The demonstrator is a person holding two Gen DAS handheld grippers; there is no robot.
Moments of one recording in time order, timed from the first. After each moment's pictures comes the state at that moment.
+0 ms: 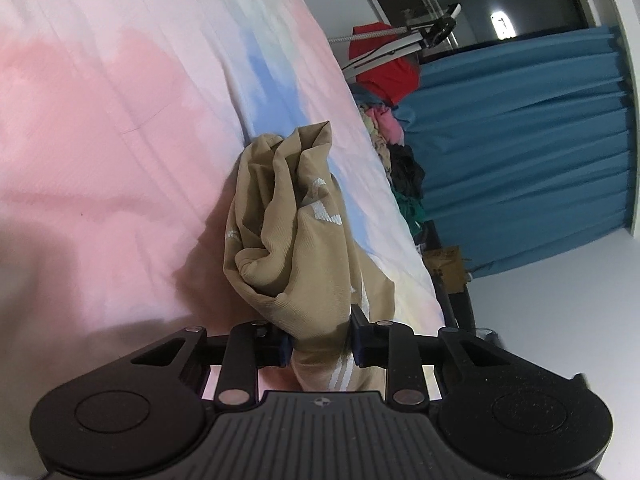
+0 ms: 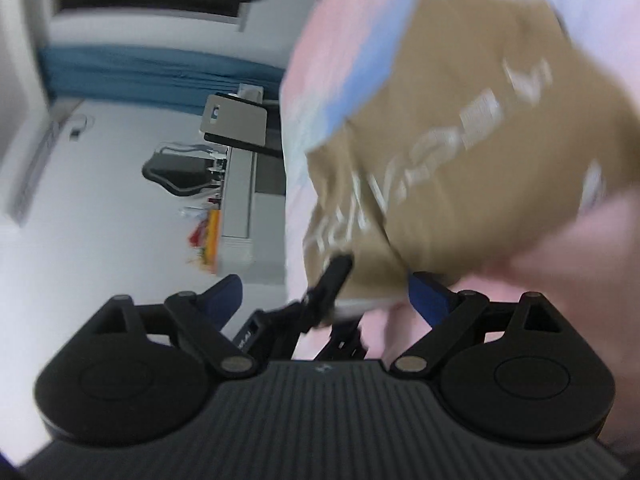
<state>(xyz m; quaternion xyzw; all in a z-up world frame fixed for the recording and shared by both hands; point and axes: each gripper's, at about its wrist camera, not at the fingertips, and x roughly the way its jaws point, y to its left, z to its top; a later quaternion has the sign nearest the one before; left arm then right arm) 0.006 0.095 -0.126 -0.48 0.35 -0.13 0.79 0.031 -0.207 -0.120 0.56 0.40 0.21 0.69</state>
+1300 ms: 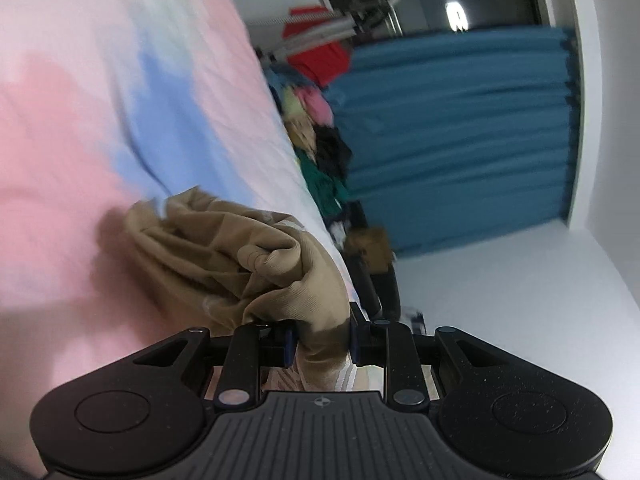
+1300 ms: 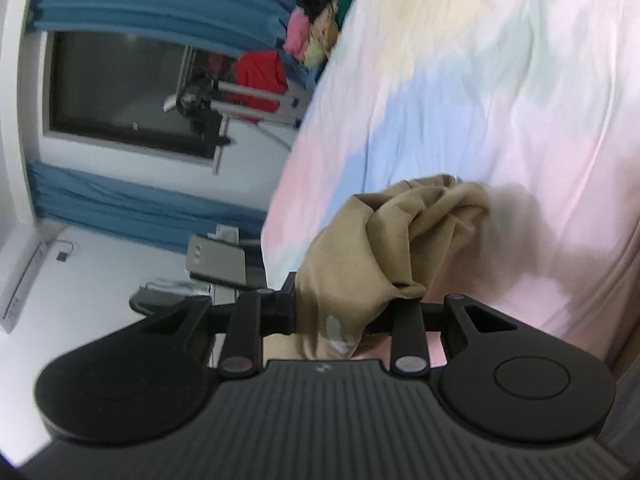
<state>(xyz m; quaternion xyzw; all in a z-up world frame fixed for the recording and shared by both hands) -0.012 0.060 -0.026 -0.51 0.34 -0.24 0.76 -0.046 -0.310 -0.047 0.59 0.26 0.03 0.76</state>
